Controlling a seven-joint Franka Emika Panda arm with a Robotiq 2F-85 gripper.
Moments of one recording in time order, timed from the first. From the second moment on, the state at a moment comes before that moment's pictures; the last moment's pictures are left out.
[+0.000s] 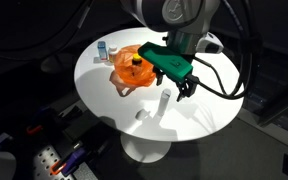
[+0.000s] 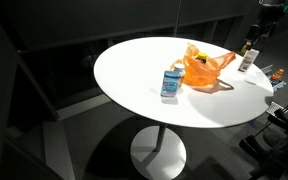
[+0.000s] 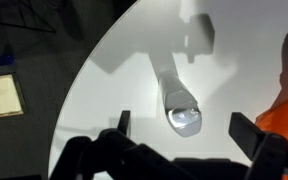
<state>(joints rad) -0.21 0.34 -0.18 -2.11 0.03 2.36 -0.26</state>
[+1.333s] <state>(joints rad) -0.17 0.30 -0.17 -2.09 -0.01 2.32 -0.14</state>
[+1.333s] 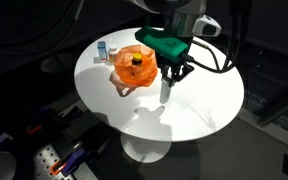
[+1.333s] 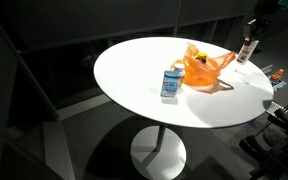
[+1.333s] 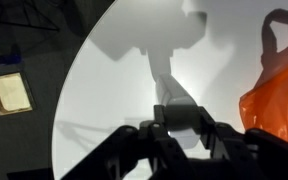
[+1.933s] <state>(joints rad) -0.09 0.16 -0.12 -2.09 -0.01 2.31 -0.06</state>
